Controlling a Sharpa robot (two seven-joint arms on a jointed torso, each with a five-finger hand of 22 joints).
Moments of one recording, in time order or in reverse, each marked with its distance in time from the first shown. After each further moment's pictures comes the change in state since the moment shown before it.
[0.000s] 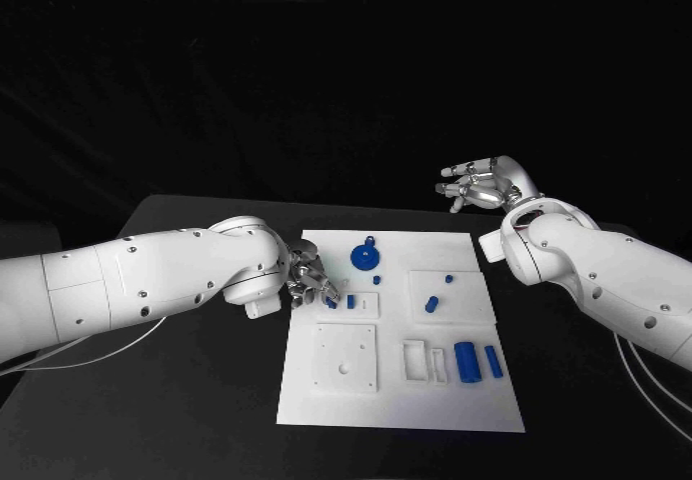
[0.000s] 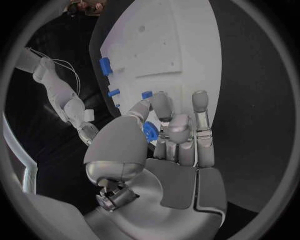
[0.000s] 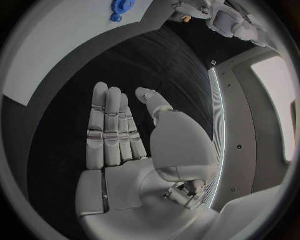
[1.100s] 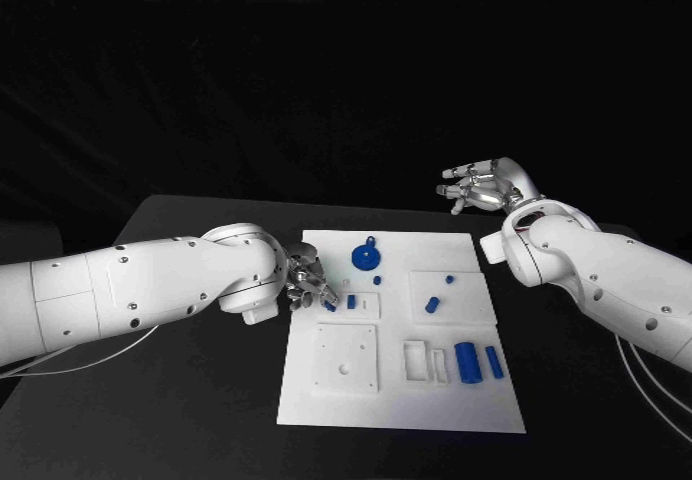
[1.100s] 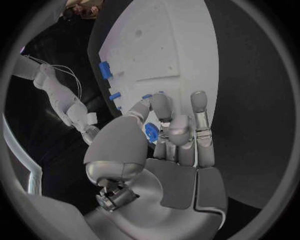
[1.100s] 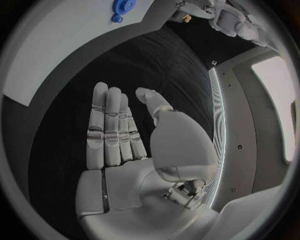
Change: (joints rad) left arm -0.004 -0.038 -0.002 0.054 -0.059 -0.041 0.012; left_hand 0.007 -0.006 -0.004 -0.005 0.031 0.005 0.005 -0.022 0.000 0.006 0.001 0.011 0.003 0.003 0.003 0.015 0.016 0.047 0.000 0.039 0.023 0.000; right arm -0.003 -0.002 0.000 0.000 0.000 0.000 0.000; right_hand 0.000 0.000 0.000 0.000 0.000 0.000 0.000 0.000 0.000 0.000 0.000 0.000 0.000 0.000 0.000 0.000 0.000 0.000 0.000 0.000 0.000 0.000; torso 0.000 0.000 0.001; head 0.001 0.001
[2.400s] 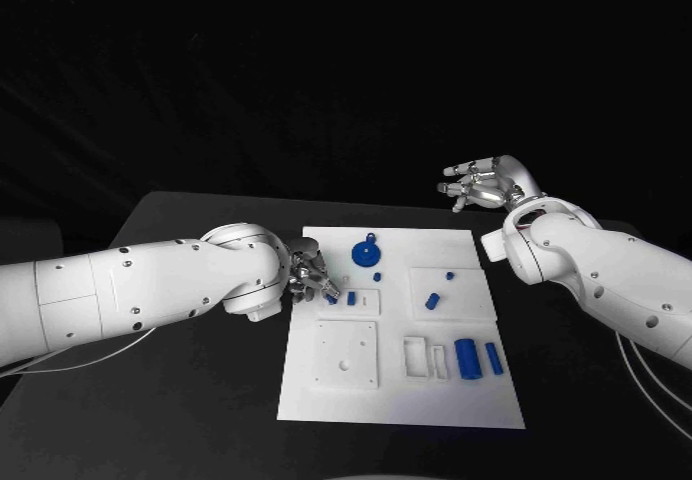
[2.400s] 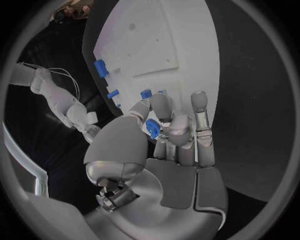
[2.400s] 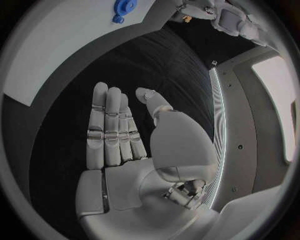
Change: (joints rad) left arm -0.012 0.005 0.001 0.009 -0.068 -0.061 -0.002; left_hand 0.001 0.001 0.002 0.002 -0.002 0.000 0.000 -0.002 0.012 0.001 -0.001 0.004 0.000 0.000 0.000 0.004 0.000 0.015 -0.007 0.023 0.012 0.000; right arm -0.004 0.000 0.000 -0.003 0.000 0.002 0.000; right_hand 0.000 0.000 0.000 0.000 0.004 0.000 0.000 0.000 0.000 0.000 0.000 0.000 0.000 0.000 0.000 0.000 0.000 0.000 0.000 0.000 0.000 -0.001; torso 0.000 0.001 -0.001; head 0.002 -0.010
